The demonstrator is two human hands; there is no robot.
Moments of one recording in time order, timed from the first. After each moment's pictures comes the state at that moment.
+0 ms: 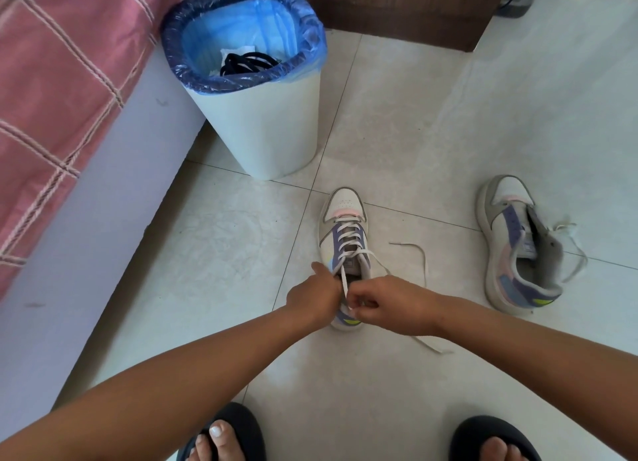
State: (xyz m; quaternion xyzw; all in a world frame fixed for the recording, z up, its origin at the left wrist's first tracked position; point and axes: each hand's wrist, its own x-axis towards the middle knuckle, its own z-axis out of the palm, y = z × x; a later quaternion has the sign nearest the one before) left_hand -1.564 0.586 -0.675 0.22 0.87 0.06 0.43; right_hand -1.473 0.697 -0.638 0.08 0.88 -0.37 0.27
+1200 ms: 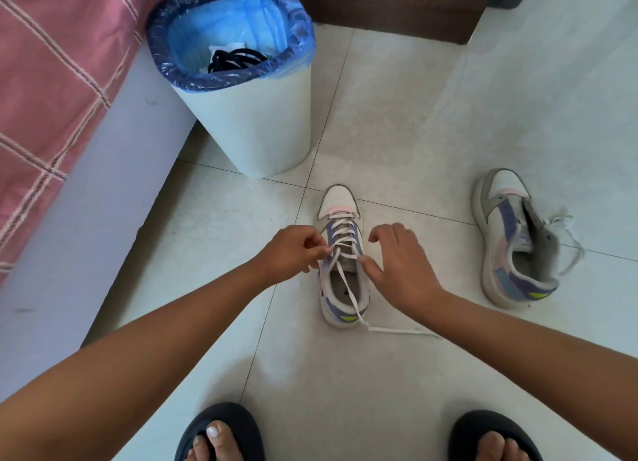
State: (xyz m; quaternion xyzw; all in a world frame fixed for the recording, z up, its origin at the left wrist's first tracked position) left_hand -1.628 0.584 -0.669 0.28 0.81 0.30 0.42; right_hand -1.477 0.707 -0.659 0.26 0.93 -0.26 0.00
